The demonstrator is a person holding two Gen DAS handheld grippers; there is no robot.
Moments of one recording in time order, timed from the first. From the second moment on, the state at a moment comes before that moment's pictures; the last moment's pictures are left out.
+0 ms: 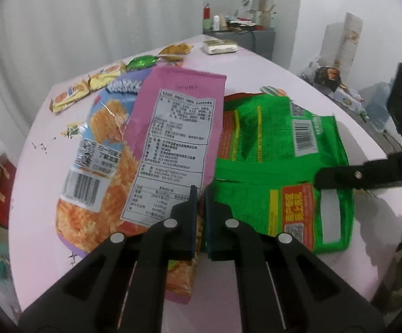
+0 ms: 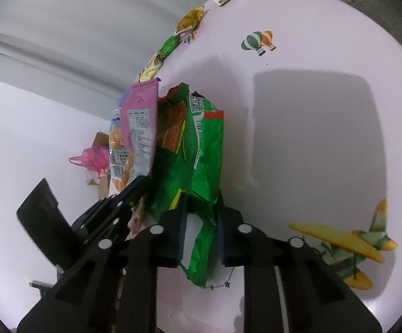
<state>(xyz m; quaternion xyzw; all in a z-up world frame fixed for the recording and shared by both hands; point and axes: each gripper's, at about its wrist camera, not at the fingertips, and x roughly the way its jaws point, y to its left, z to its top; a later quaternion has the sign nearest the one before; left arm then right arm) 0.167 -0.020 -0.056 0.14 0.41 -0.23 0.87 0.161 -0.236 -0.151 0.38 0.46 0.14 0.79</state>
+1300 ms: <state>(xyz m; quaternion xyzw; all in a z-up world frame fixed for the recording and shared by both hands) 0.062 -0.048 -0.069 0.35 0.37 -0.18 0.84 0.088 -0.285 -0.142 0.51 0.40 0.24 0.73</state>
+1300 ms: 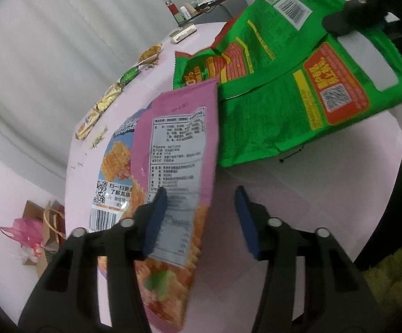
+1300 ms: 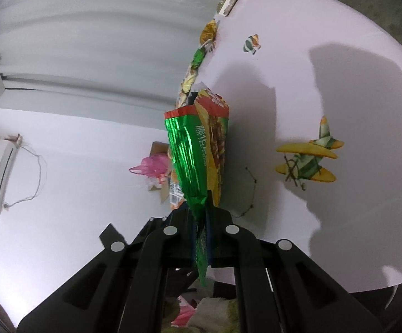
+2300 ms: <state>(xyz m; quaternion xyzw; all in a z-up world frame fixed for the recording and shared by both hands) 0.075 -0.033 -0.068 0.24 0.41 -0.22 0.85 0.096 -0.266 -0.163 0.44 0.44 0.15 0.77</state>
